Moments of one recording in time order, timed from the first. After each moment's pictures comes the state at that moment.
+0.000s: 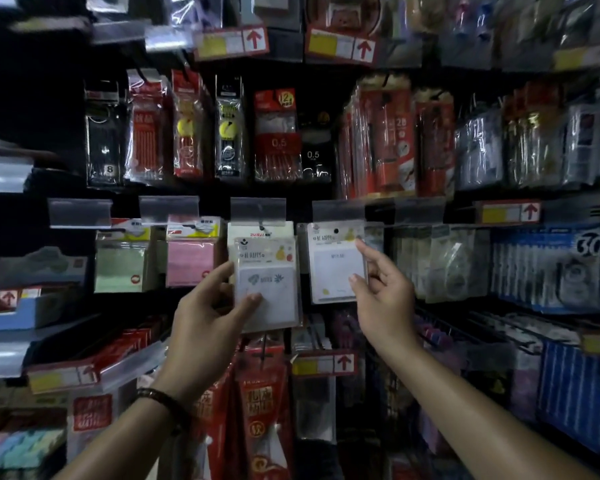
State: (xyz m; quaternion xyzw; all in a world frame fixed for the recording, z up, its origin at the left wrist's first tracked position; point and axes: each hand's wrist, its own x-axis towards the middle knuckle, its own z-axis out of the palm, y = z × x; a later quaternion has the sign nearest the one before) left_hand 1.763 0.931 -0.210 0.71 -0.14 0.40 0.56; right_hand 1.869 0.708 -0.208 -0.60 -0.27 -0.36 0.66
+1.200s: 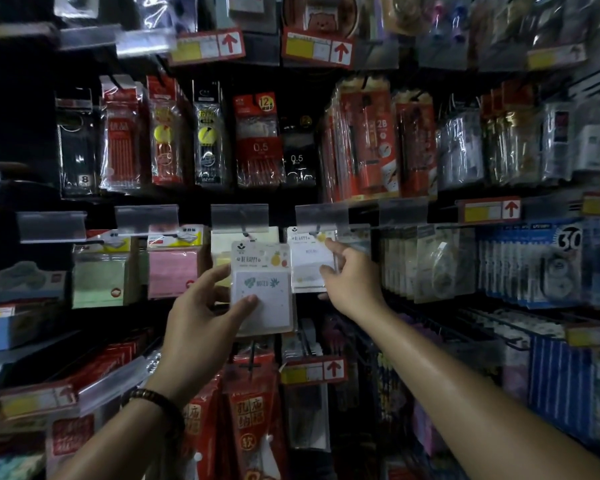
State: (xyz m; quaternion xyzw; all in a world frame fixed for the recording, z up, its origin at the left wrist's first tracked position) left_hand 1.784 0.928 -0.202 0.72 -0.13 0.38 0.56; right_hand 1.915 0.718 -0.167 -0.75 -0.21 -0.33 0.54
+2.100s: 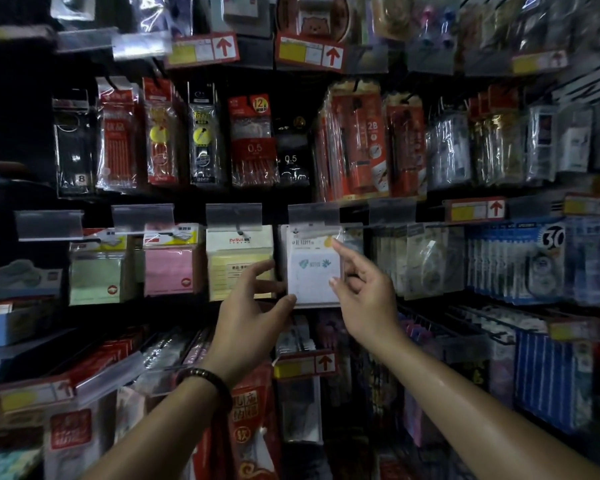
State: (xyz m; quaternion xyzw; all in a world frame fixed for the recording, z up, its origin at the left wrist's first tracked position) left_hand 1.808 0.880 -0.204 0.77 -0.14 0.36 0.51; right_hand 1.867 0.691 -0.202 -0.65 -0.32 -0.33 0.61
